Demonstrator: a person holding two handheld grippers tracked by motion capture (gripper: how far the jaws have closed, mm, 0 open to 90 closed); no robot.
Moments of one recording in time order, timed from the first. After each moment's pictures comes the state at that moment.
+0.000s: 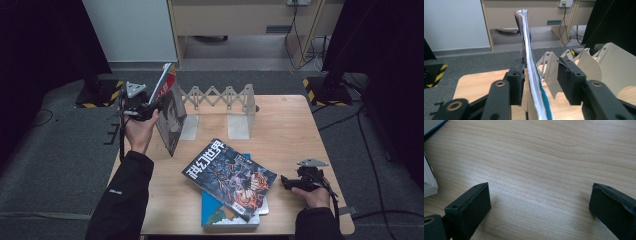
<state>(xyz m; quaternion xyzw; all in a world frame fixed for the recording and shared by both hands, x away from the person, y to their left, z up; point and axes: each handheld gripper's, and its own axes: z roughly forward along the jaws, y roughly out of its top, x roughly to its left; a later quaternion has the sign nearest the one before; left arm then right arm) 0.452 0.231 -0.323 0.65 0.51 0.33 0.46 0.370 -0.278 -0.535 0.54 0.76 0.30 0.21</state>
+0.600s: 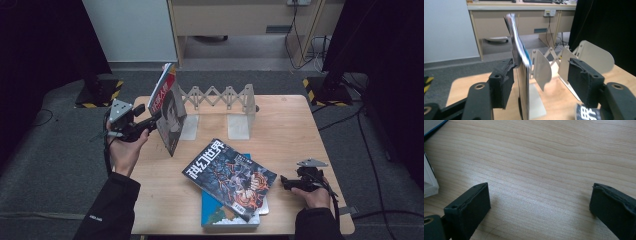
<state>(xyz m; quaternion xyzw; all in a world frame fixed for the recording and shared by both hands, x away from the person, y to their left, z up) 0.390 0.251 -0.334 0.65 0.47 0.31 0.51 0.370 -0.277 -0.536 0.54 0.76 0.30 0.21</state>
